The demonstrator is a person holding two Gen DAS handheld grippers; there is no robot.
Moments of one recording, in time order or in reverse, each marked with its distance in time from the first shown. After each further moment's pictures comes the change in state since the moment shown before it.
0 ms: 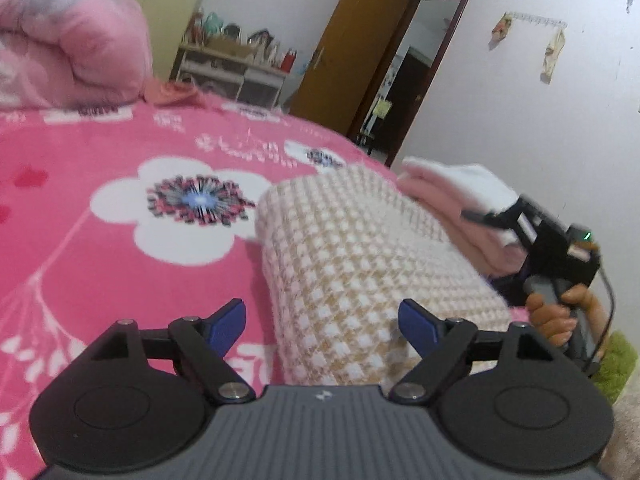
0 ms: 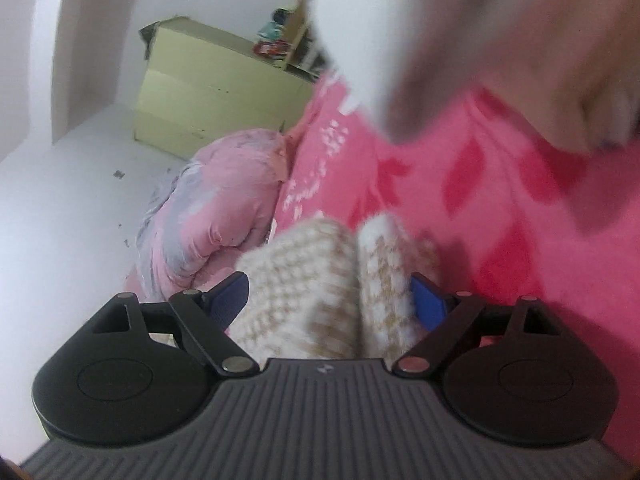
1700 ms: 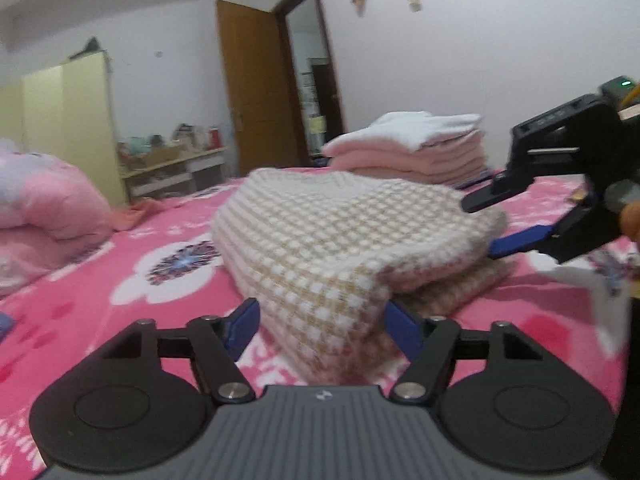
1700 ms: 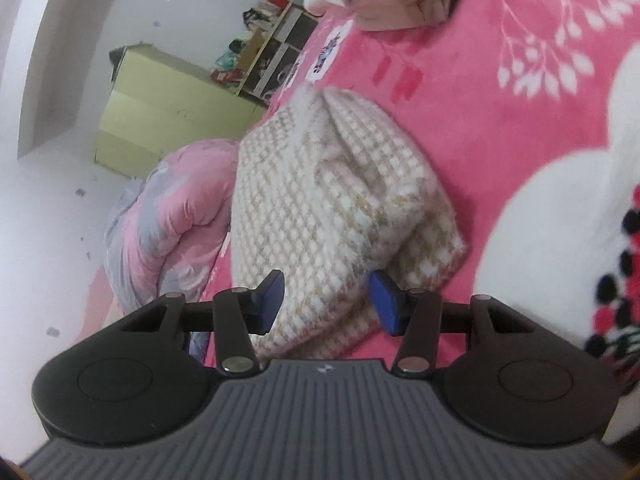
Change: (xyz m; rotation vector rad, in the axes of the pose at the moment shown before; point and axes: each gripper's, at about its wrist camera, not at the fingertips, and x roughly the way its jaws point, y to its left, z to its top) left arm -0.069 -0.076 -0.098 0.577 -0.129 0.122; right arm -0.134 0.046 -0.209 0.098 -0.140 -0.164
